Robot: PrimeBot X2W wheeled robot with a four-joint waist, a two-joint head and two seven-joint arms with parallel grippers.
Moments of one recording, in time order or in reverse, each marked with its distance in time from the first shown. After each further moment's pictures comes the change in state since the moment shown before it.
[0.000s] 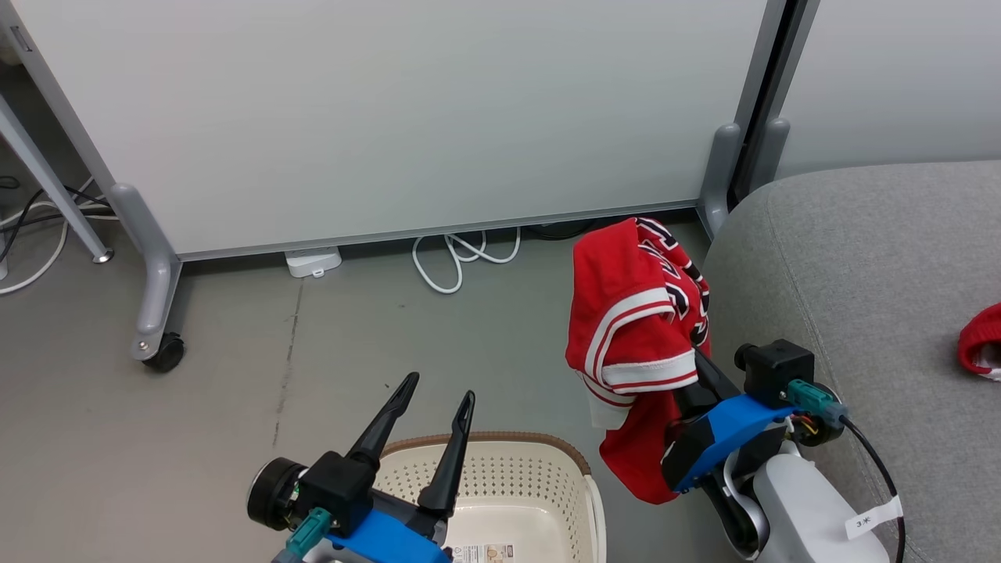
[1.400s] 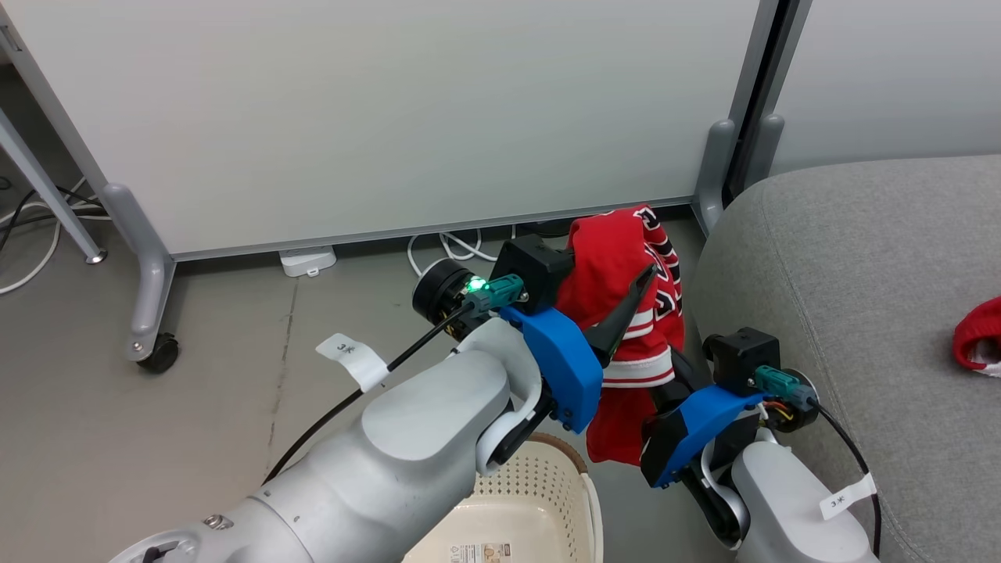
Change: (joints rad) left arm -0.806 -0.098 -0.812 0.460 -0.715 0.090 0.032; right arm -0.058 0.000 0.088 0.056 0.026 0.000 0.018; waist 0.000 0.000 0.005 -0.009
